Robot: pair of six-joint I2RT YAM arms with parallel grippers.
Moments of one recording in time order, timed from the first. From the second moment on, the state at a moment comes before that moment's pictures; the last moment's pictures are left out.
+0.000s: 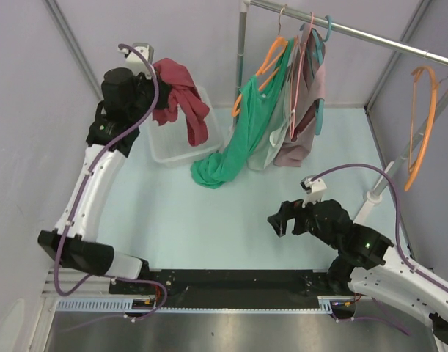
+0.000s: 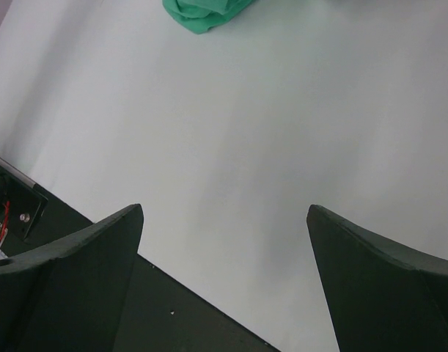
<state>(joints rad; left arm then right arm) -0.25 1.46 1.68 -0.38 0.04 -0.14 0.93 0.54 0.62 -0.53 0.23 0.52</state>
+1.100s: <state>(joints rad) -0.70 1.01 1.43 -0.68 0.03 -0.02 0.93 0.58 0.59 -0.50 0.25 0.53</state>
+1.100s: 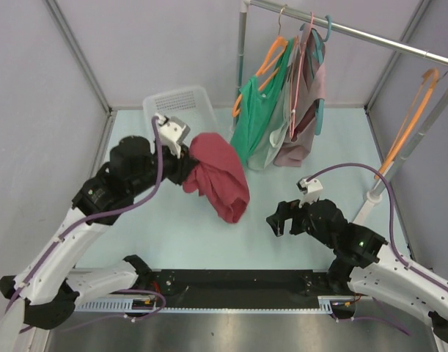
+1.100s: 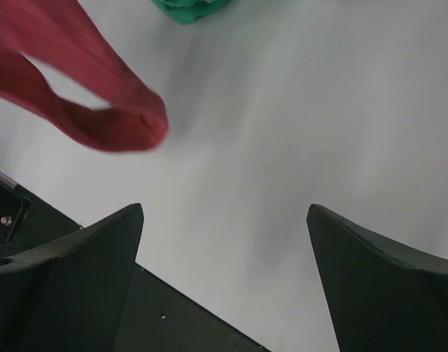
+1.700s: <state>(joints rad) -0.49 0.80 1.03 -0.63 -0.23 -0.08 0.93 0.62 0.56 -0.49 0.24 0.53</state>
